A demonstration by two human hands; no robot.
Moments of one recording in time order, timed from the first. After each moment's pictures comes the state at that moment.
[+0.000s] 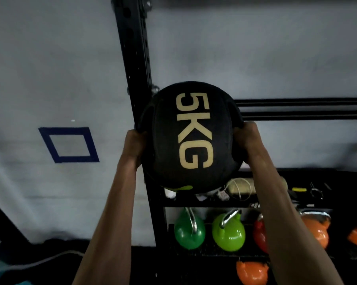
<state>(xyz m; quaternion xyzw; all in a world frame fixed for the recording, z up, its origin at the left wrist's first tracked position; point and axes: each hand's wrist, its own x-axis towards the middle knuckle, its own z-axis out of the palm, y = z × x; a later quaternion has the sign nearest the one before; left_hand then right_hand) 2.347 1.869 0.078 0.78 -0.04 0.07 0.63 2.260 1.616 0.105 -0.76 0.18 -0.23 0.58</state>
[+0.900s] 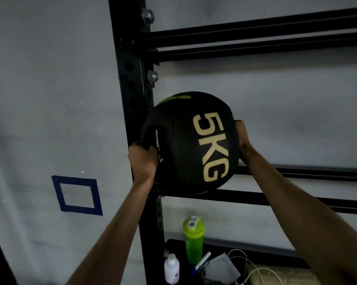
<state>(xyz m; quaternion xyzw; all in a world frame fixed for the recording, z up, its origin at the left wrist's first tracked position) 2.463 1.786 0.188 0.71 0.05 0.34 0.61 2.515 1.532 0.217 -0.78 -0.08 -0.28 0.55</state>
